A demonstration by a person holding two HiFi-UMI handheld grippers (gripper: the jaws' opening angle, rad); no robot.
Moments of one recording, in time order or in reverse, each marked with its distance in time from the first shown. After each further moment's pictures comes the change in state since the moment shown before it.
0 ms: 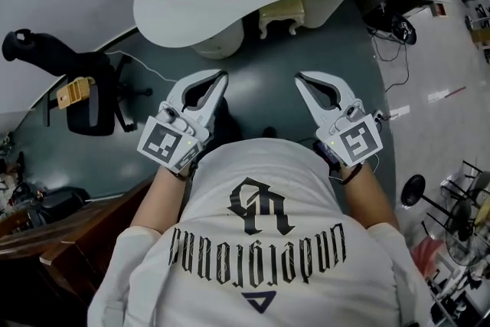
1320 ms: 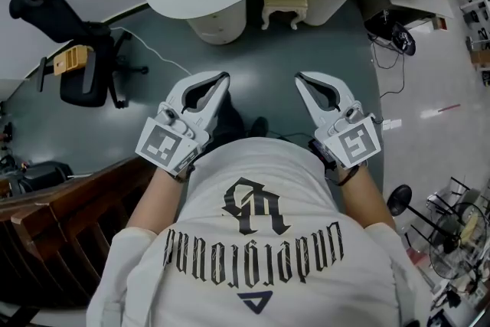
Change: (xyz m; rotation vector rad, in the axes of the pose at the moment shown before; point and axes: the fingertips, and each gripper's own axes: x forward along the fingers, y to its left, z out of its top) left arm -0.068 -0.087 -0.011 -0.002 -0.038 0.075; right arm -0.062 0.066 -0.013 -0.062 0.038 0.065
